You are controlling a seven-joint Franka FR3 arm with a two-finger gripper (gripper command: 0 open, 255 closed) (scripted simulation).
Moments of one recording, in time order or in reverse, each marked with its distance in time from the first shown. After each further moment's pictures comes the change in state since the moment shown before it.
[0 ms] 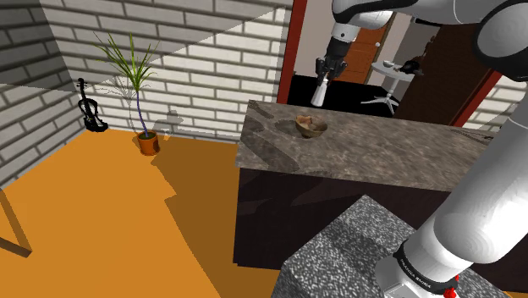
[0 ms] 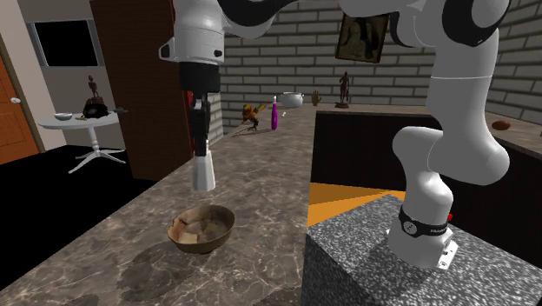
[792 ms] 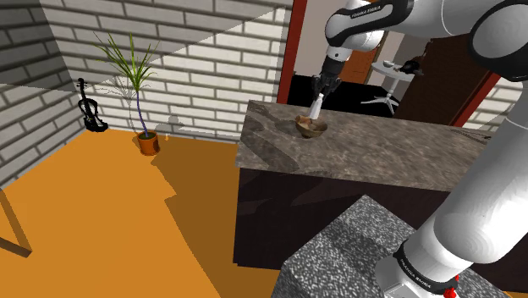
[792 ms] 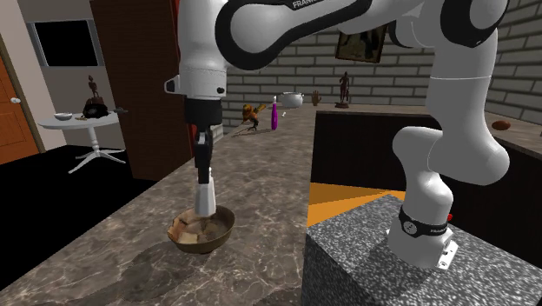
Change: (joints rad) arm 0.000 0.017 0.001 -0.141 0.012 0.156 -0.018
